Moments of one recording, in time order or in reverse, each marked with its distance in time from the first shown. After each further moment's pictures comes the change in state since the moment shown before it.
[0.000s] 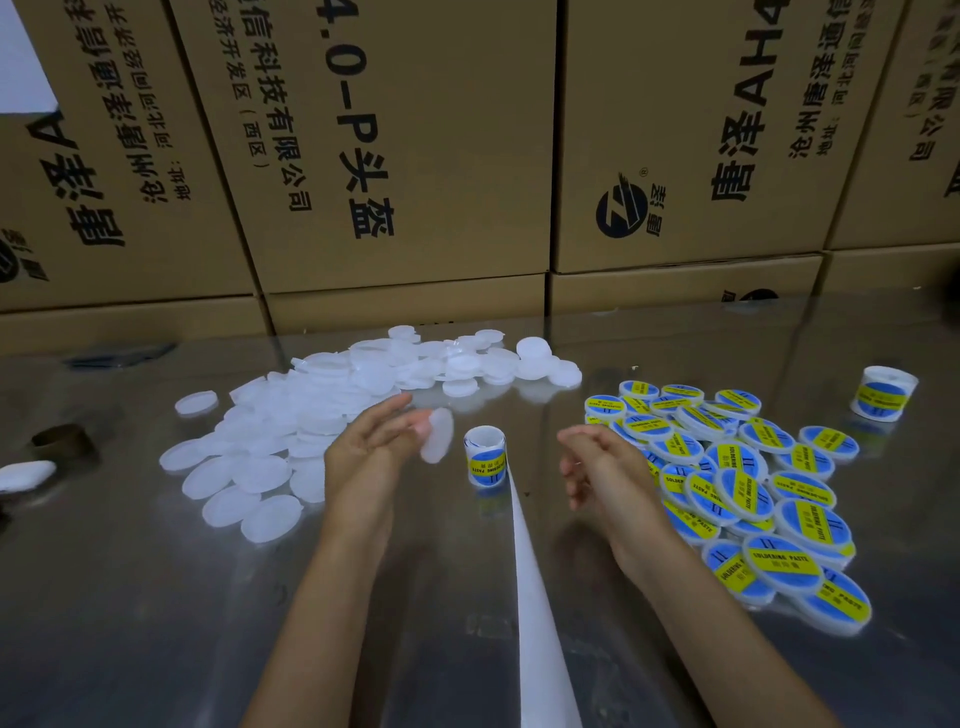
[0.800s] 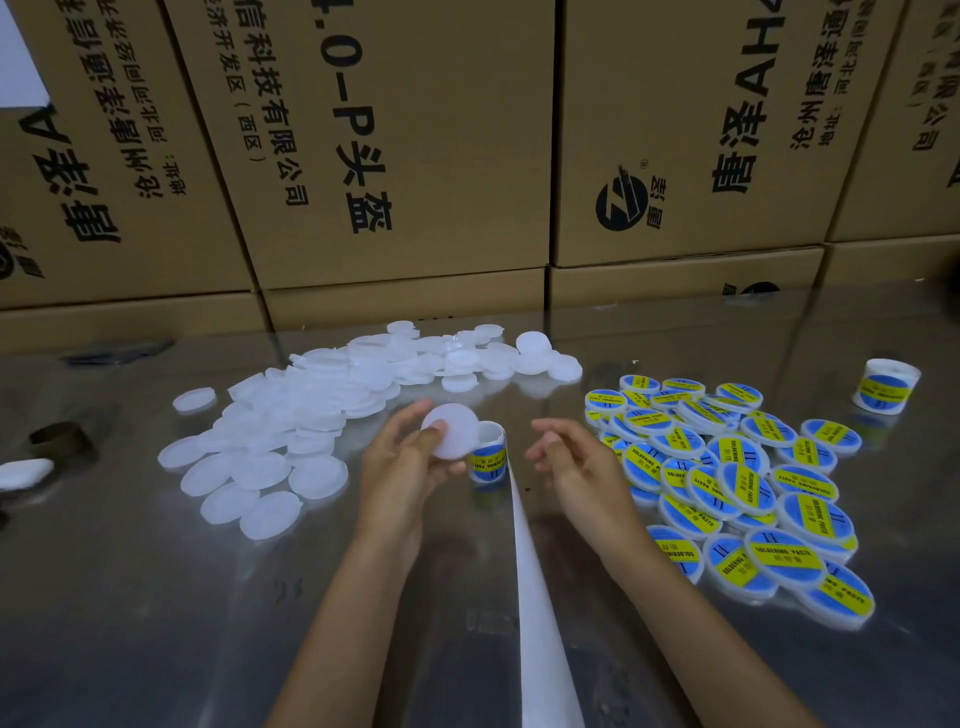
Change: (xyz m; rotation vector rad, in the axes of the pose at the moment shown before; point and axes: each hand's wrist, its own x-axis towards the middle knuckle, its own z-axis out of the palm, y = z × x) left_hand -0.015 -0.004 0.023 -0.097 -0.022 -0.157; right_hand 0.005 0.024 0.012 -0.286 -0.065 -0.311
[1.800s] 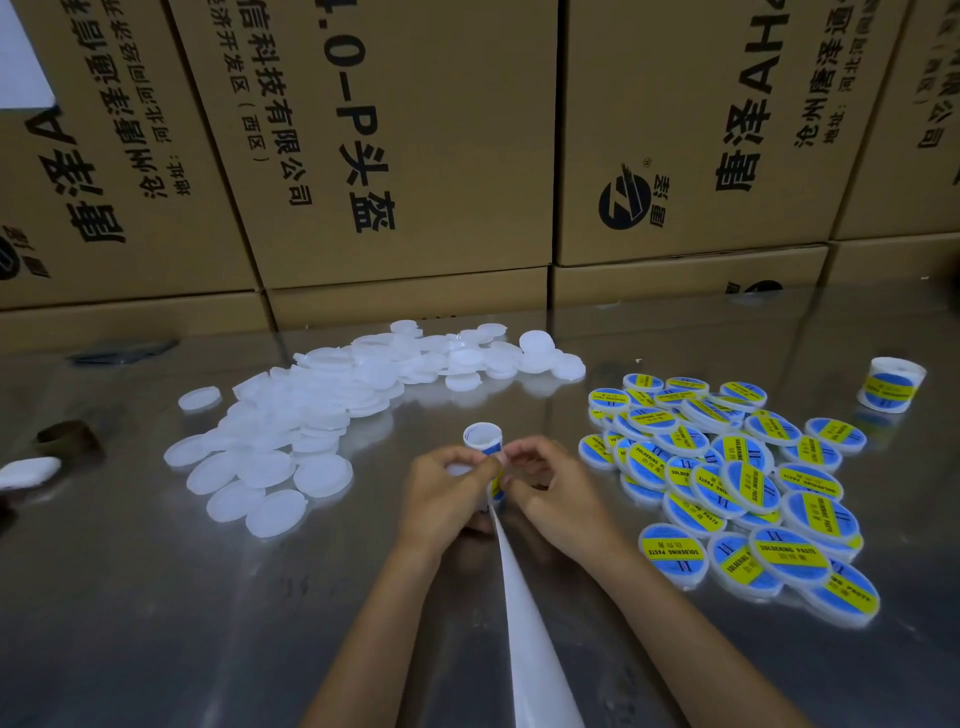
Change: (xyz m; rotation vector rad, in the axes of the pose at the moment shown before) left_hand -0.005 -0.024 0.011 0.433 -0.085 -0.055; right_hand -0.005 0.009 0.016 -0.203 -0.146 -0.080
